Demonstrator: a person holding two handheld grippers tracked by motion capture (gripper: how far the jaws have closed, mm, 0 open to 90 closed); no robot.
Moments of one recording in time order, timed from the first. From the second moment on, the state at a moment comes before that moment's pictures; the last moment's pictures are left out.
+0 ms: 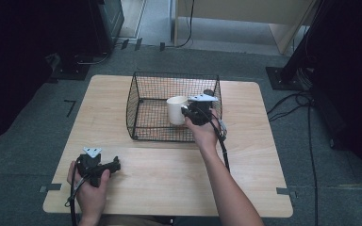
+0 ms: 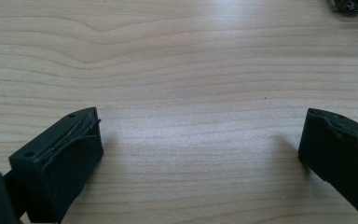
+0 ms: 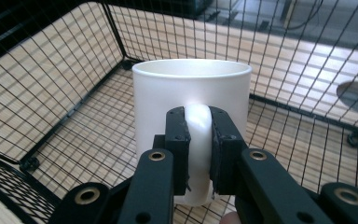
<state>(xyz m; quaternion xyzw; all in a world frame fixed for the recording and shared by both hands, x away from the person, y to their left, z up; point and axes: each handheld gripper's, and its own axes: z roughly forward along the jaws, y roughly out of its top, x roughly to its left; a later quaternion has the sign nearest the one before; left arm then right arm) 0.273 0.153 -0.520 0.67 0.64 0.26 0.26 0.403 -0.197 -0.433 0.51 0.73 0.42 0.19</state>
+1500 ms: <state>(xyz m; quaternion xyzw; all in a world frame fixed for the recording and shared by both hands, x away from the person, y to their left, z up) 0.273 0.153 -0.520 0.67 0.64 0.26 0.26 0.383 -0.208 -0.404 0.47 0.72 0.49 0.16</state>
